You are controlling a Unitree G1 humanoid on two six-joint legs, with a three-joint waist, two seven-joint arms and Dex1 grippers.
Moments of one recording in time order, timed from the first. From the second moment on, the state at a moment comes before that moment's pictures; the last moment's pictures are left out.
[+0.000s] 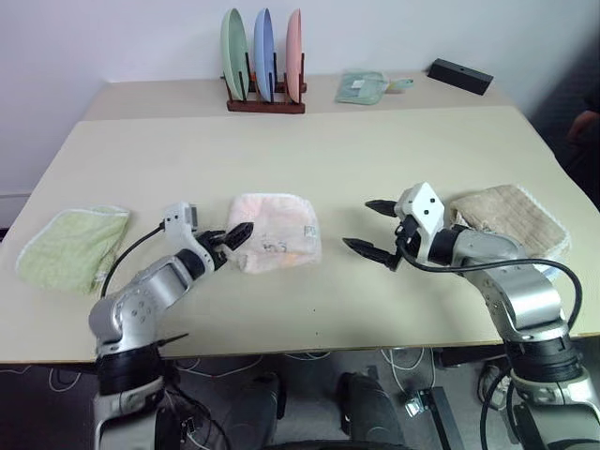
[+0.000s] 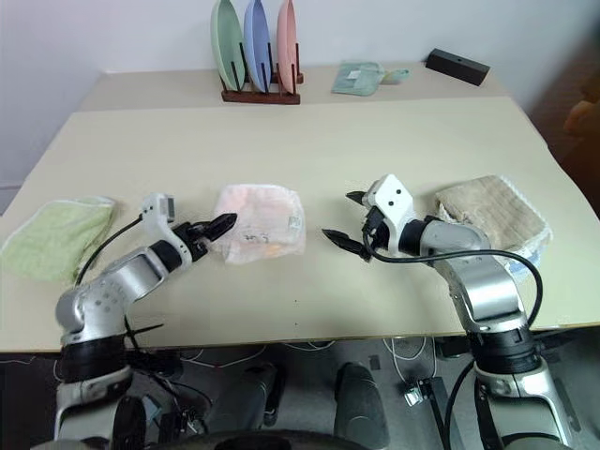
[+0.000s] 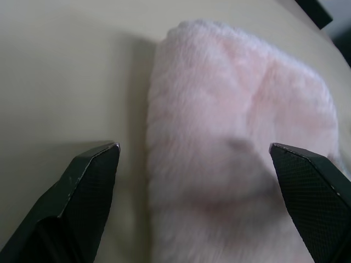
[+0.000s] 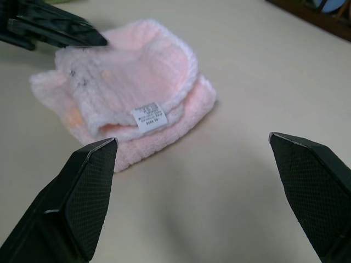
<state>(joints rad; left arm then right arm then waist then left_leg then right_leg) -0.36 0.21 0.35 -0.11 -0.76 1.00 -0.18 -0.33 -0.60 -0.01 -0.32 0.31 0.56 0.80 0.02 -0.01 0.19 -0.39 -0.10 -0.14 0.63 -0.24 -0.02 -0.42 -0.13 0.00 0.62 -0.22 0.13</state>
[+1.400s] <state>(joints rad) -0.19 0.00 0.78 -0.29 -0.86 0.44 0.32 -0.32 -0.63 0.03 -0.29 0.31 0.50 0.78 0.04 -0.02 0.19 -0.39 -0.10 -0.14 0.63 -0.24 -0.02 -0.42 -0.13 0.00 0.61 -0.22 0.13</state>
